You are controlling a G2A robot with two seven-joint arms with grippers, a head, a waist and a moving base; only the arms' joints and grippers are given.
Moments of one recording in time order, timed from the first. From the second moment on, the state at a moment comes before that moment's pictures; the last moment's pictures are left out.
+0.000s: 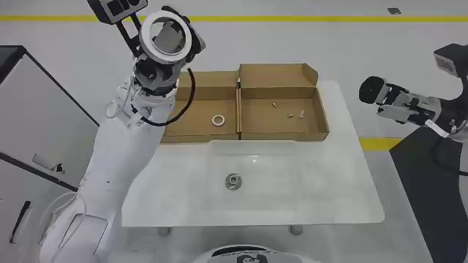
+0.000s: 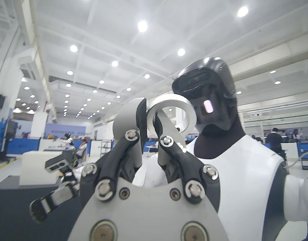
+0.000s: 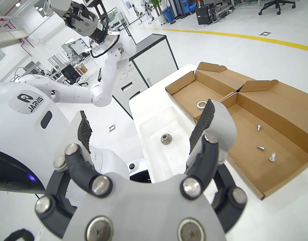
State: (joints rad) left arm 0.91 -1.26 -1.15 -1.72 -0.69 -0.93 -0.74; right arm -1.42 -0.88 1.92 -1.84 0.48 -0.48 1.34
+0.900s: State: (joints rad) left arm 0.92 -1.27 -1.14 -1.78 -0.80 -0.95 -0.75; right arm -1.42 -0.88 1.92 -1.84 0.48 -0.48 1.34
